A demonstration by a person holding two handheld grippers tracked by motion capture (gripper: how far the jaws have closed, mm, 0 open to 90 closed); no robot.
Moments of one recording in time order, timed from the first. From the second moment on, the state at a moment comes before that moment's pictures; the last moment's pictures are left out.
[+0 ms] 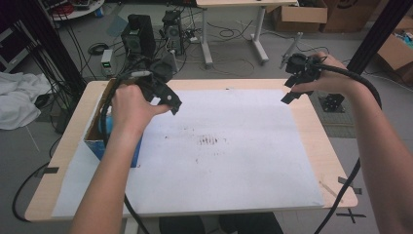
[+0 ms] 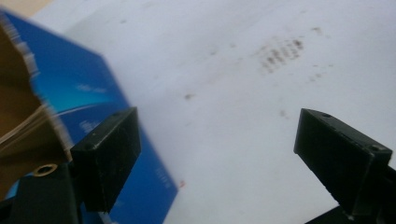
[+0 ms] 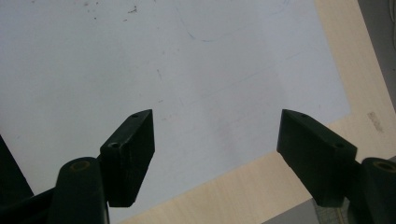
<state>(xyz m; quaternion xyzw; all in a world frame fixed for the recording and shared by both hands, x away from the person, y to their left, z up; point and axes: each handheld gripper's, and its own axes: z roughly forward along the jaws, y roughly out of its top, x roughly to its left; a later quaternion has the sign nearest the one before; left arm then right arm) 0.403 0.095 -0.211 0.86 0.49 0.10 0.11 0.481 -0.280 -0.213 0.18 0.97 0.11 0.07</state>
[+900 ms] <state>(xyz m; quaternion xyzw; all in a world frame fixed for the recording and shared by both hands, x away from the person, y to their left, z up) 0.384 0.012 -0.265 0.92 0.38 0.09 0.07 0.476 -0.273 -0.205 0.17 0.98 0.11 0.08</state>
